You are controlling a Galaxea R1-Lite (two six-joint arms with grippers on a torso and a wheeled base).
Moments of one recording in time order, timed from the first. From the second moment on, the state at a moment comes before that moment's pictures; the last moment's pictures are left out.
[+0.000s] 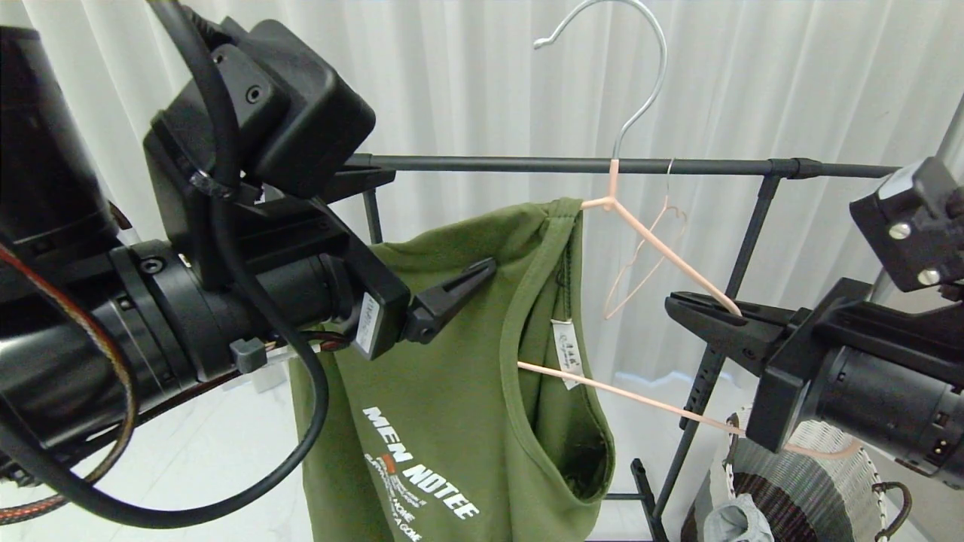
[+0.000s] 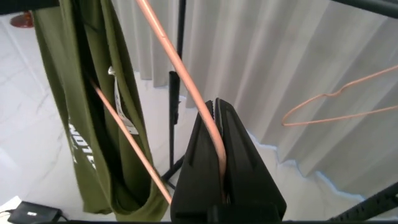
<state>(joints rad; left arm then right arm) -0.78 1.36 -0.94 -0.37 0.12 0.51 1.02 1.29 -0.73 -0.50 -0.27 -0.02</state>
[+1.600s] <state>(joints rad) -0.78 1.37 -0.89 -0.37 0.12 0.56 1.08 1.27 -0.70 -0.51 -0.23 -0.08</state>
